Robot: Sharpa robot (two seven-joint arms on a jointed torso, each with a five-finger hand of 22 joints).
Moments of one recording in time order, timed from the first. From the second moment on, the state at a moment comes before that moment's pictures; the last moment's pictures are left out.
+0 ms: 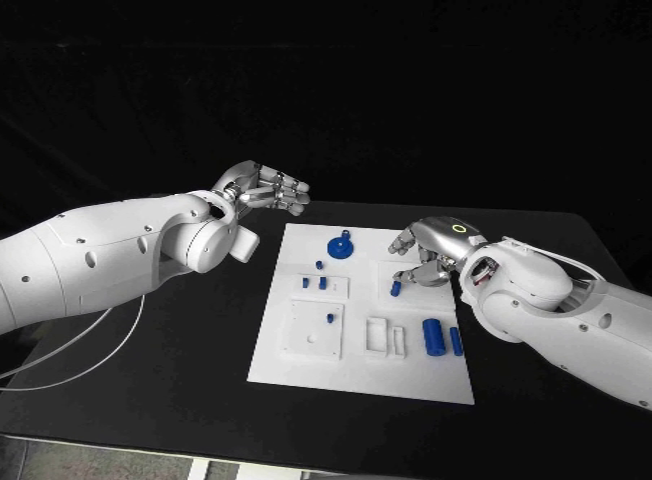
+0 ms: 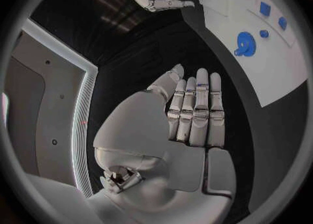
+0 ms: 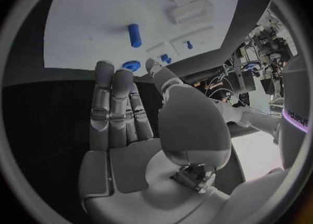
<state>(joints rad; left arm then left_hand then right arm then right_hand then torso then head) 1.37 -0.77 -0.15 1.32 -0.29 -0.30 0.21 1.39 -0.01 0.20 -0.22 0.17 1.11 0.13 0.07 0.07 1.15 0.11 0.06 0.06 1.29 0.07 0.06 0.07 0.06 0.98 0.05 0.07 0.89 1.00 -0.77 0.21 1.53 -1.82 -0.22 -0.22 1.28 -0.19 0.30 -0.14 0.21 1.05 0.09 0.06 0.06 1.12 0.09 0.06 0.06 1.43 -0.03 0.82 0.63 0.16 1.47 -0.05 0.29 1.19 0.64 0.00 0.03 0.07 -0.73</state>
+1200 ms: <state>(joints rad) 1.37 -0.77 -0.15 1.32 -0.29 -0.29 0.21 1.39 -0.01 0.20 -0.22 0.17 1.11 0.13 0.07 0.07 1.15 0.11 0.06 0.06 1.29 0.07 0.06 0.07 0.06 0.98 0.05 0.07 0.88 1.00 -0.72 0.18 1.46 -1.77 -0.06 -0.21 1.25 -0.14 0.56 -0.18 0.06 1.18 0.09 0.06 0.06 1.28 0.04 0.06 0.06 1.44 -0.04 0.83 0.64 0.14 1.47 -0.06 0.37 1.23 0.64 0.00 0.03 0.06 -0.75</state>
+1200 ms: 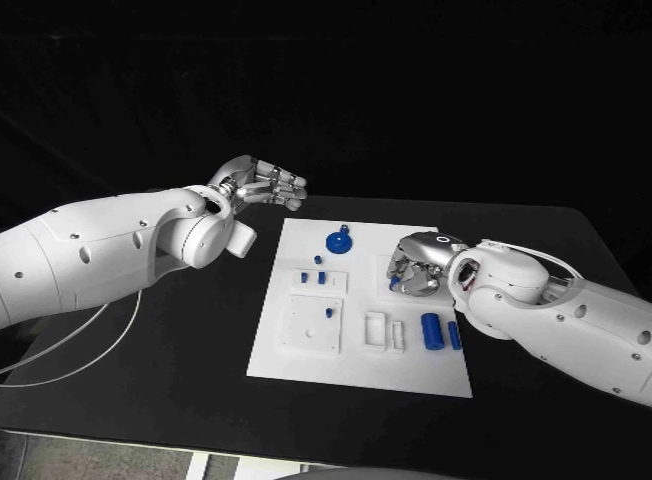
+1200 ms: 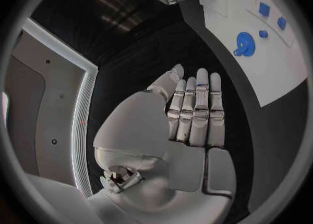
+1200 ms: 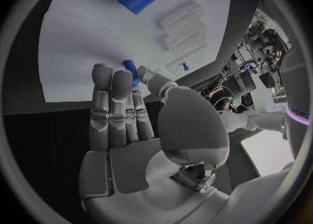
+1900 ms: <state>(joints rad) 1.37 -0.77 -0.15 1.32 -0.29 -0.29 0.21 1.39 -0.01 0.20 -0.22 0.17 1.11 0.13 0.07 0.07 1.15 0.11 0.06 0.06 1.29 0.07 0.06 0.07 0.06 0.99 0.05 0.07 0.88 0.99 -0.71 0.18 1.47 -1.80 -0.12 -0.23 1.26 -0.12 0.62 -0.21 0.05 1.28 0.07 0.06 0.07 1.36 0.03 0.06 0.06 1.44 -0.07 0.84 0.65 0.10 1.47 -0.09 0.44 1.27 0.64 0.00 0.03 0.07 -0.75</state>
